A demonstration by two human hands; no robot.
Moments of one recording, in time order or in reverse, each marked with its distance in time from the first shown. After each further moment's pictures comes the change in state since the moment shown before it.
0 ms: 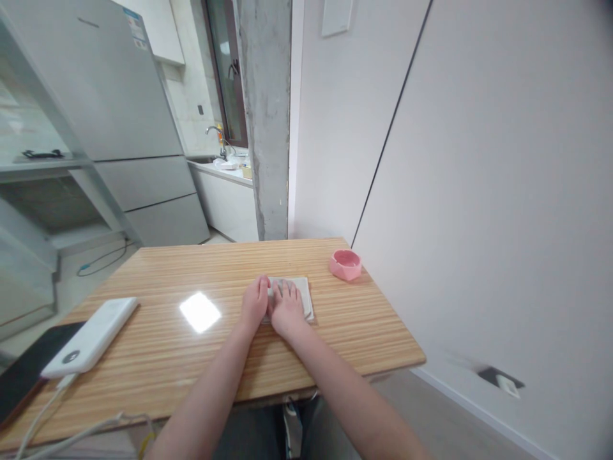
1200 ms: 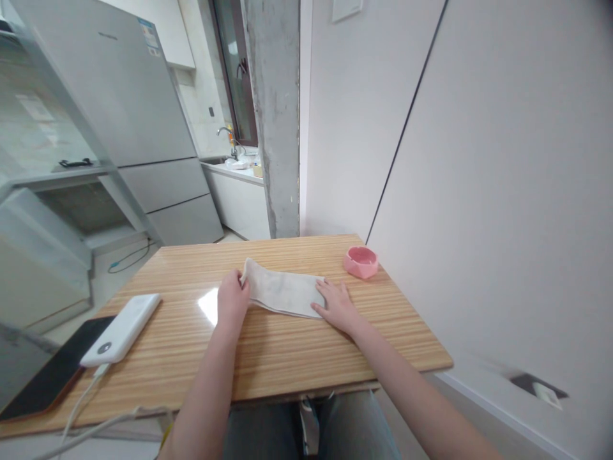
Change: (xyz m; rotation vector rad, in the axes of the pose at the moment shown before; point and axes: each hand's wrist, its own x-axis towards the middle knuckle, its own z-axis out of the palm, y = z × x) left_hand 0.007 -0.013 -0.071 0.522 0.112 -0.168; right_hand -0.009 0.100 -0.039 -0.053 -0.093 -0.179
